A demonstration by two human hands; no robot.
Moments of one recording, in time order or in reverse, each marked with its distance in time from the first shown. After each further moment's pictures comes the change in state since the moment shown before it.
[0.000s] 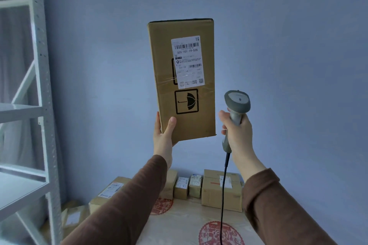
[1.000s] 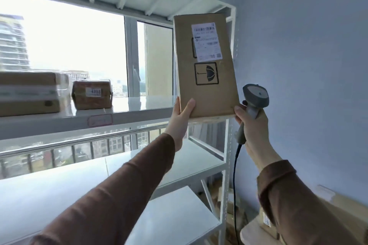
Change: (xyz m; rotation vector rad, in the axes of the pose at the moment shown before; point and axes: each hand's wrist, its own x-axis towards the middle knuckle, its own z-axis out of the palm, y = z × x) left_hand -0.111 0.349 -0.403 0.510 0.449 0.105; right_hand -0.229 -0.065 0.444 0.596 -0.582 0.308
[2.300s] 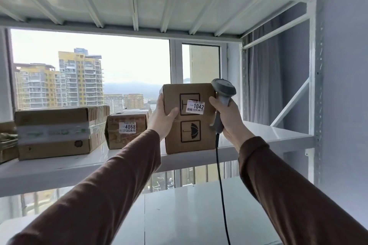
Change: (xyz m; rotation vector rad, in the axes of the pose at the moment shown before) left_hand 0.201 0.058 -0.219 0.772 0.426 0.222; right_hand 0.182 0.121 0.287 0.204 -0.468 0.166
